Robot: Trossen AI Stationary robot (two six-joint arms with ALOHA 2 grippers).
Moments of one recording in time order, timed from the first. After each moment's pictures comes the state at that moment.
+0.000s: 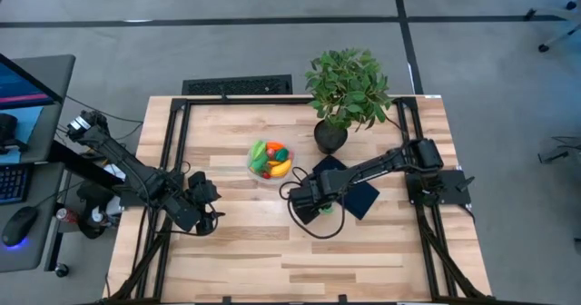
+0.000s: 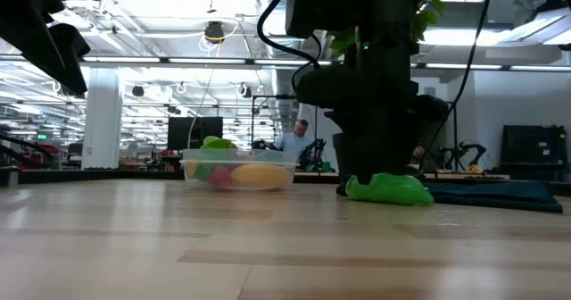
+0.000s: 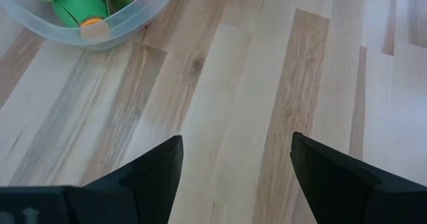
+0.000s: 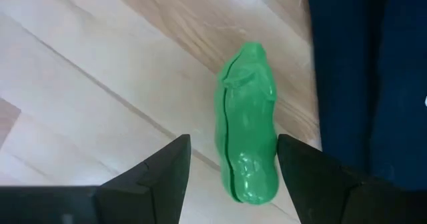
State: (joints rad) left arm -0.67 0.98 0.66 -0.73 -0.45 -0.89; right arm 0.20 2.02 1.43 -0.94 0.02 1.05
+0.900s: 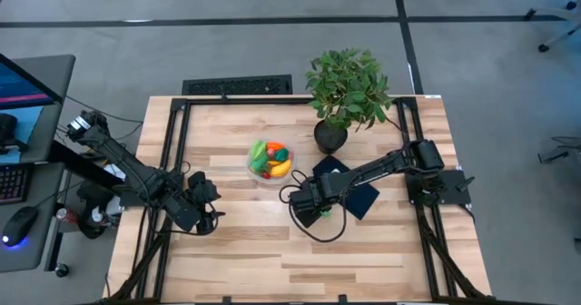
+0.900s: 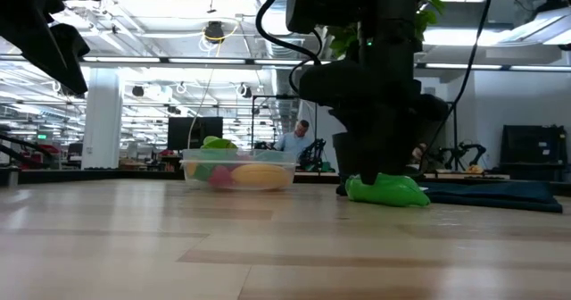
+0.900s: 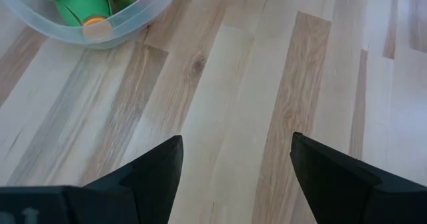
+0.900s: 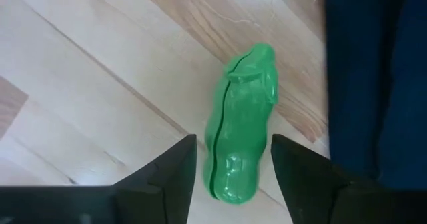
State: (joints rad) left arm -0.67 0.98 0.66 -0.73 -0.46 -0.90; right arm 0.22 2.02 1.43 -0.93 0.03 1.02
